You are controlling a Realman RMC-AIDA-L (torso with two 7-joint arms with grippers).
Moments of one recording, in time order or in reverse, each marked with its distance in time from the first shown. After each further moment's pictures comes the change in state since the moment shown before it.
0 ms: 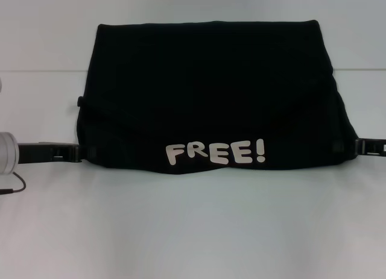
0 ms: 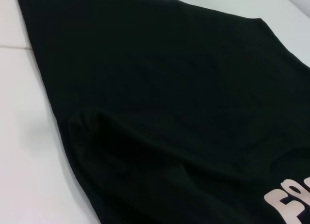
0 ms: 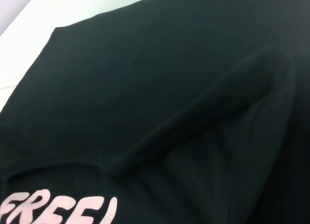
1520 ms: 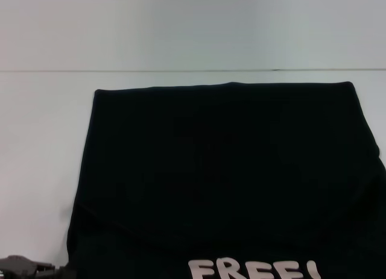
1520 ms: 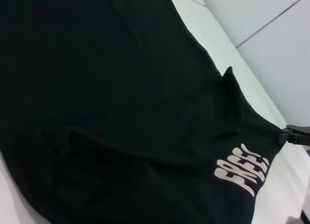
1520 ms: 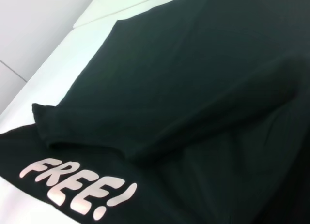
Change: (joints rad) left arm 0.273 -0.010 -0.126 0.214 0.046 0.755 0.125; right arm -0.443 -0.080 0.079 -0.126 0.055 -0.627 -0.371
